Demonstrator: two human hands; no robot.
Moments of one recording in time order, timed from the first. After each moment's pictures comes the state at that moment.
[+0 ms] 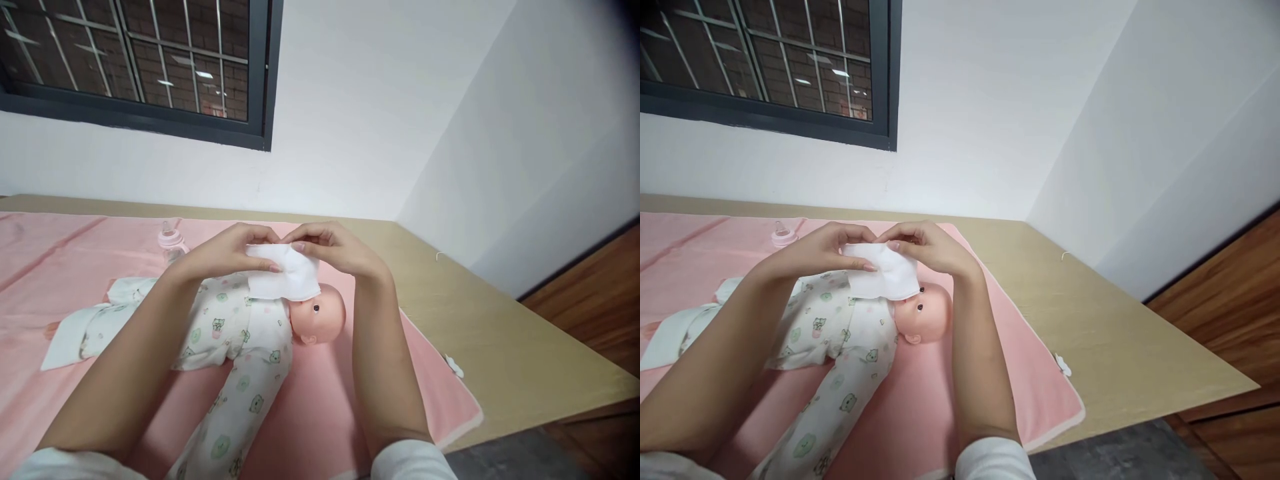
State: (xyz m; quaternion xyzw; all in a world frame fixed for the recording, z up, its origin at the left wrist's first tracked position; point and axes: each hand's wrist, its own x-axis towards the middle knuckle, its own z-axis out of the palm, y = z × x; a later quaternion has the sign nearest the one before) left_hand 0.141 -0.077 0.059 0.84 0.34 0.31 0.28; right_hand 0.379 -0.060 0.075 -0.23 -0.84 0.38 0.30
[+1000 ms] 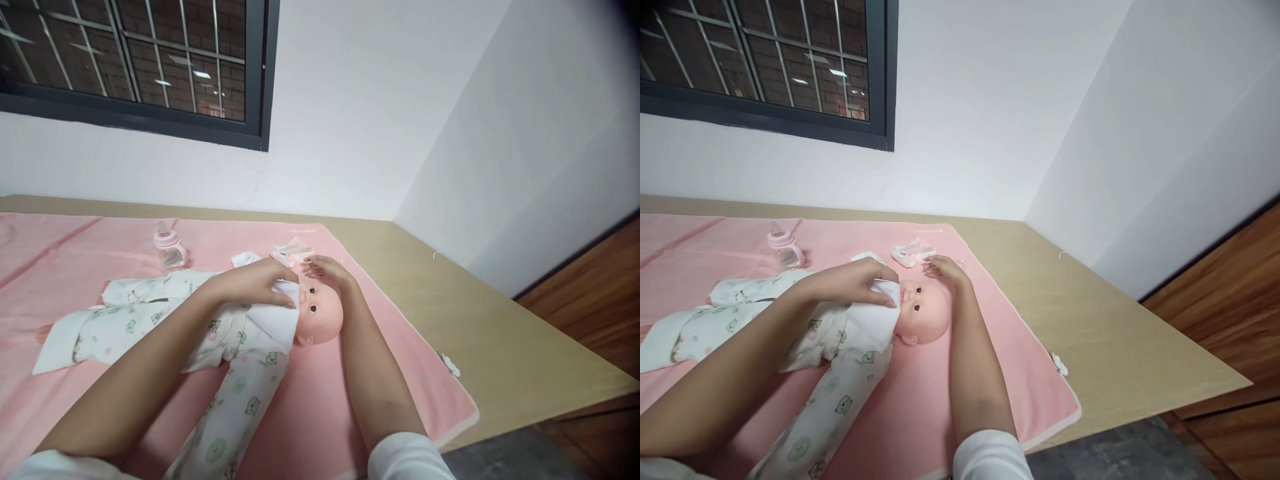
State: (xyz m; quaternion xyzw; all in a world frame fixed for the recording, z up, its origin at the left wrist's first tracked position) left_hand 0.182 -0.076 0.031 0.90 0.32 0.13 0.28; right_hand 0.434 0.050 -0.074 -0.49 -0.51 0.58 0.40
